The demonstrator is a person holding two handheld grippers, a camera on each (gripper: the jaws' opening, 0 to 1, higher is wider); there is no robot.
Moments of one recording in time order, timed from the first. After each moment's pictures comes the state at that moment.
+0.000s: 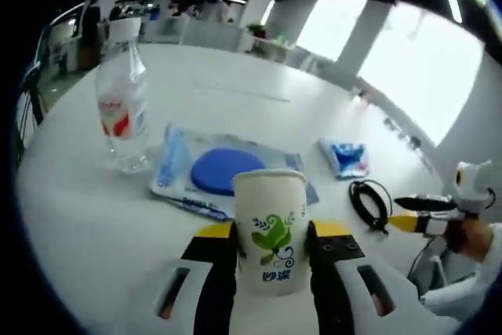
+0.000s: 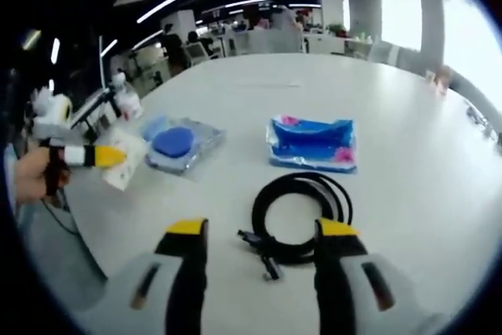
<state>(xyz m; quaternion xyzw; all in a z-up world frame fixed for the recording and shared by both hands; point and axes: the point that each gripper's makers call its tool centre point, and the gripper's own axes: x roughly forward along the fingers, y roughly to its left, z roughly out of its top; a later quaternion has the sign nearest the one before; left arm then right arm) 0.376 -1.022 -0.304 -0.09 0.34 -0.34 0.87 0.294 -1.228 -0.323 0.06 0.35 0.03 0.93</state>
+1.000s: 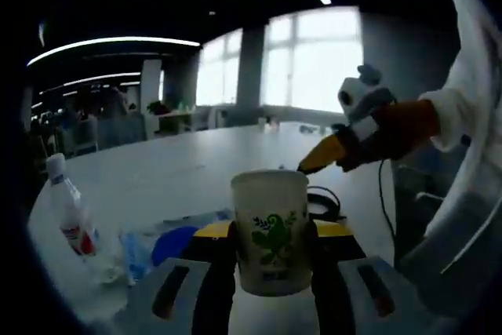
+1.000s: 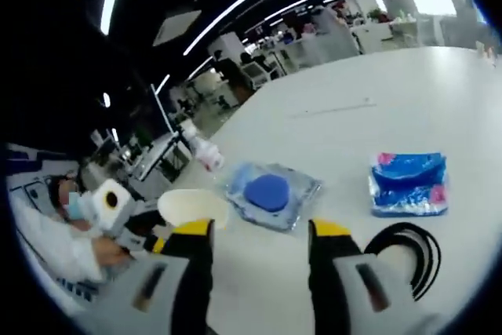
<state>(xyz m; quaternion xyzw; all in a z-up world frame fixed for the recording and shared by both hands) 0.337 -1.054 -0.248 0.04 0.13 -0.55 0.82 0.346 -1.137 -0.243 0.22 0.31 0.24 0.89</state>
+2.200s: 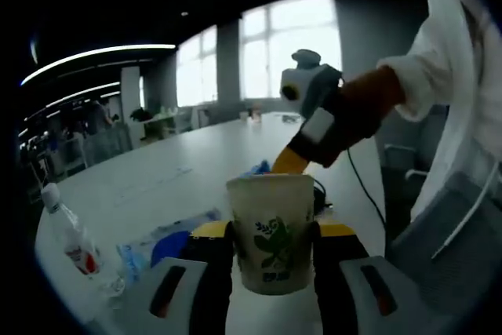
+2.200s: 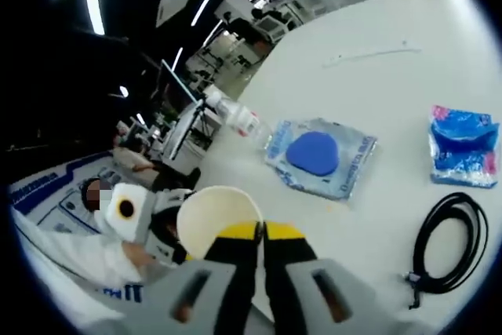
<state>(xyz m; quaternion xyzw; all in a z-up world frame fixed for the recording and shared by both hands) 0.315 -1.054 -0.253 0.10 0.14 -0.58 0.80 0.332 -1.083 -0.253 0.26 0.43 0.30 0.81</state>
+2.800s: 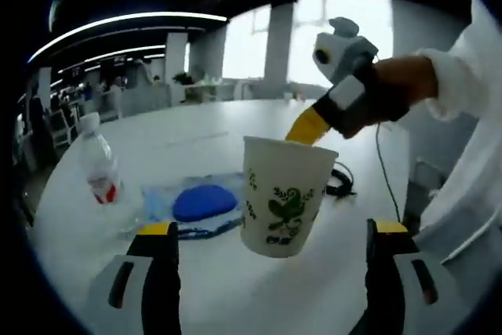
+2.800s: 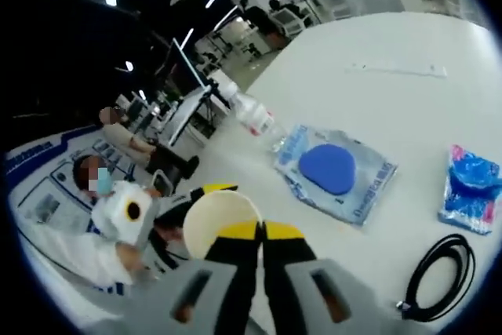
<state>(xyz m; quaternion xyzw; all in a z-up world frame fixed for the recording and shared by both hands) 0.328 -1.001 -0.279 0.03 0.23 -0.46 0.86 0.357 -1.051 -0.240 0.18 0.43 0.34 0.82</state>
